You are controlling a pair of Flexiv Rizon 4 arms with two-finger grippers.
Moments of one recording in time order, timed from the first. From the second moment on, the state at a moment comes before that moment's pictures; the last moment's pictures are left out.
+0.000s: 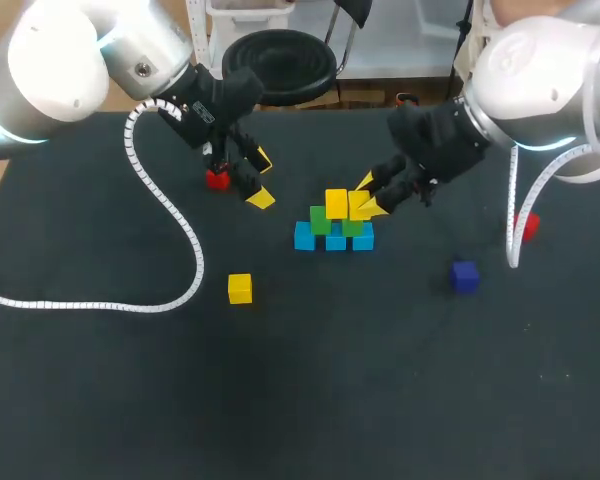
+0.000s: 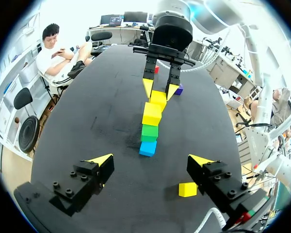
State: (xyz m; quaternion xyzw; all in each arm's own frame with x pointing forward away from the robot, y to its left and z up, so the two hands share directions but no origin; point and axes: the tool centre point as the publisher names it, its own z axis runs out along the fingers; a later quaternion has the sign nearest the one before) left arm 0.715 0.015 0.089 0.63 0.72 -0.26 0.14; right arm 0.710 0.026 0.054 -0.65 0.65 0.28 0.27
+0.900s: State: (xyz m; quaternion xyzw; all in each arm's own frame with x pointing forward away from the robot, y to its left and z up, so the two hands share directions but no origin) left arm 0.715 0.015 0.089 0.63 0.72 -0.26 0.14; right arm 0.713 0.026 0.051 -0.65 0.65 0.28 0.27
